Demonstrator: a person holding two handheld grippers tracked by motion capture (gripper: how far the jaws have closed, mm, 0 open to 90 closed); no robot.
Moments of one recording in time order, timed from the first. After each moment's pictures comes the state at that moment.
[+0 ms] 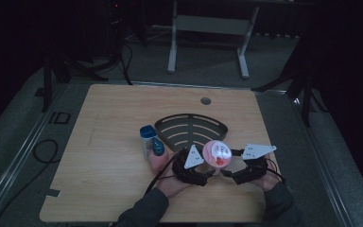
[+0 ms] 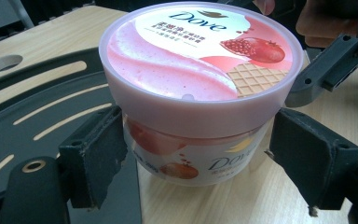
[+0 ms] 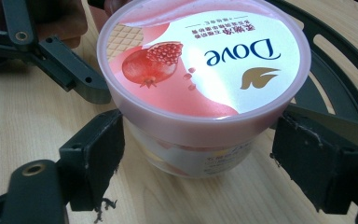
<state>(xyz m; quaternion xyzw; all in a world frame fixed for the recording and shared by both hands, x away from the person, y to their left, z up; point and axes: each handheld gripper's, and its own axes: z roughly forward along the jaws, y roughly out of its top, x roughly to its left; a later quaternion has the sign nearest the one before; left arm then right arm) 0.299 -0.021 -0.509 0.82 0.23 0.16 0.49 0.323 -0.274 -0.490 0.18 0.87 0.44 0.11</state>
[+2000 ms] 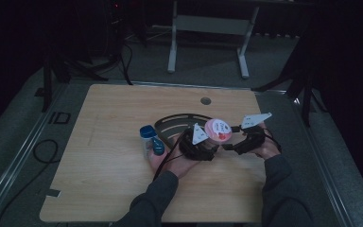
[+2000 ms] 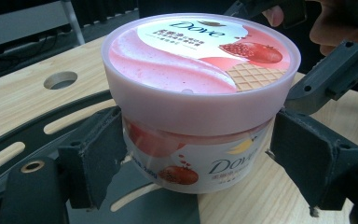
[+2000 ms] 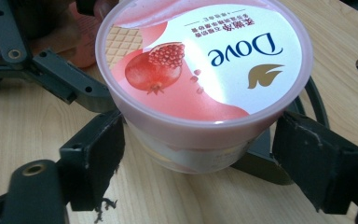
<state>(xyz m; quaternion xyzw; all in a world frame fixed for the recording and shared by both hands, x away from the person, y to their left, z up) 0.362 -0.039 -0.499 0.79 0.30 0.20 0.50 0.418 -0.281 -0.471 0.17 0.89 0.42 0.07</state>
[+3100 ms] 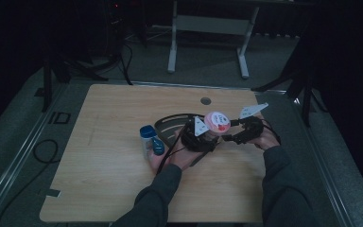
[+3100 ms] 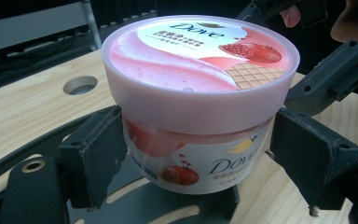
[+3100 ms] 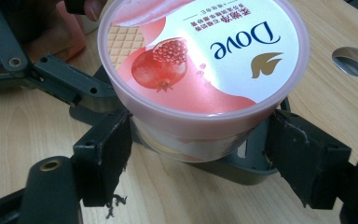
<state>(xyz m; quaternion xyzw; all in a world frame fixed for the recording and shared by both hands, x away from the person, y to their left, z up) 0.391 -0.044 -0.503 0.78 0.33 0.22 0.49 0.452 -0.279 -0.468 0.19 0.89 0.40 0.06</state>
